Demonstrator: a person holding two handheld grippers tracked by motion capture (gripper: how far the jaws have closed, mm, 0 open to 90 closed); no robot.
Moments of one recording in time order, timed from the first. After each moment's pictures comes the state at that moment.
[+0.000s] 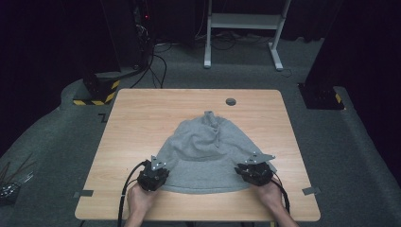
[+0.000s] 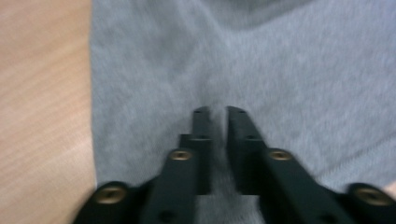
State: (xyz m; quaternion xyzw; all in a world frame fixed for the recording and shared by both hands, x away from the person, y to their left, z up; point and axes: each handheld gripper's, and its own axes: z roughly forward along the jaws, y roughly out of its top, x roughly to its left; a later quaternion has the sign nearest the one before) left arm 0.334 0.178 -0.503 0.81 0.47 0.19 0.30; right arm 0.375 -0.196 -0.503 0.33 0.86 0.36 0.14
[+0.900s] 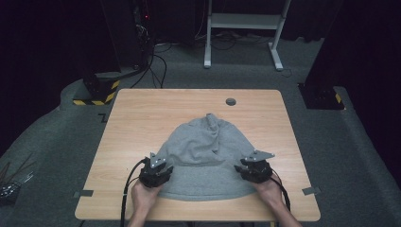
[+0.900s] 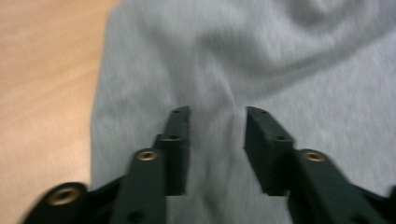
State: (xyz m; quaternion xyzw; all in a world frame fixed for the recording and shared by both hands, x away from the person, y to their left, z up) left arm 0.346 0.175 -0.508 0.78 0.49 0.21 0.34; right arm 0.385 -0.197 -0.506 0.35 0.85 0.36 0.16
